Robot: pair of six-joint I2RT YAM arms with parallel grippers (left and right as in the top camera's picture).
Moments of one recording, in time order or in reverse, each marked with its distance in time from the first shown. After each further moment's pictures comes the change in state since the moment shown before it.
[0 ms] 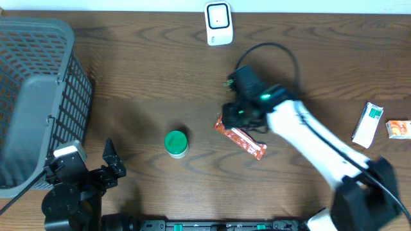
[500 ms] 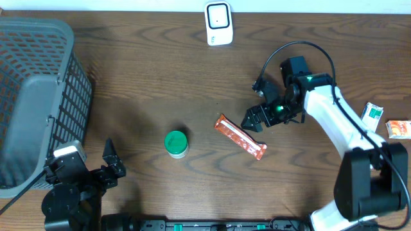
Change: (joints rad) left arm 0.000 0.000 0.000 0.000 0.000 0.000; right arm -0.350 0.089 -0.035 -0.097 -0.362 -0.687
